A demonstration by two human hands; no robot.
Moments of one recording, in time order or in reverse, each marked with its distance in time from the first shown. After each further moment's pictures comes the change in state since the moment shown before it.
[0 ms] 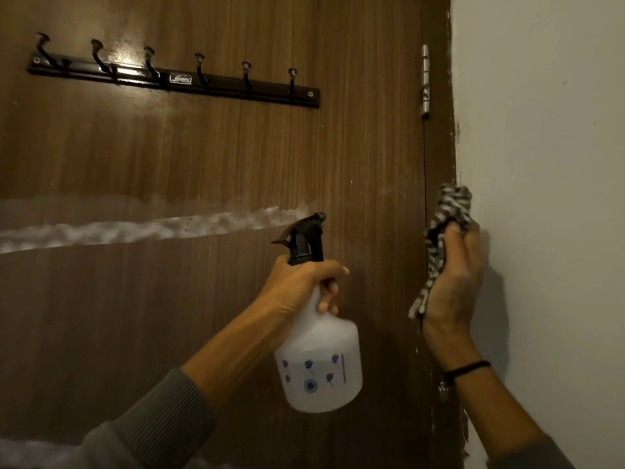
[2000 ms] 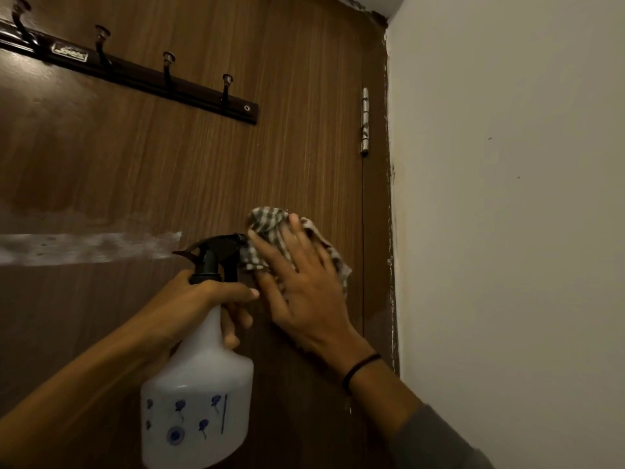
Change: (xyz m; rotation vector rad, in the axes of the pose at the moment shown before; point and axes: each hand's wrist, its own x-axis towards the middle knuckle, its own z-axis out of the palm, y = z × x) left_hand 0.056 -0.001 -0.033 0.161 -0.084 0.003; right_hand 0.034 0.056 0.055 -0.950 -0.677 -0.809
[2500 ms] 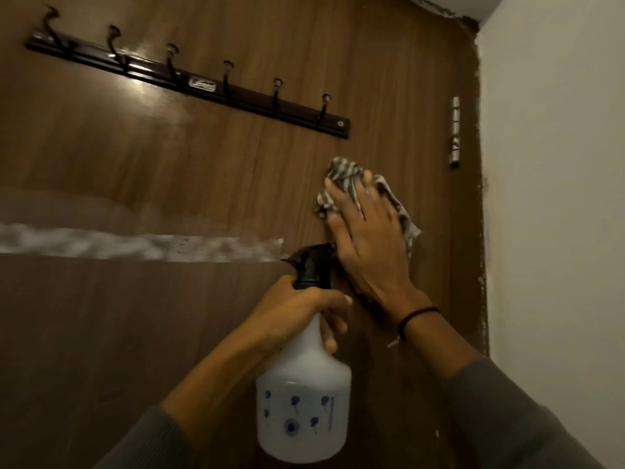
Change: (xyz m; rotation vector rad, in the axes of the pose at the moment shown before) left_hand -0.007 0.002 -0.005 0.004 -0.031 0.018; right_hand 0.080 -0.002 0.015 -0.055 0.077 0.087
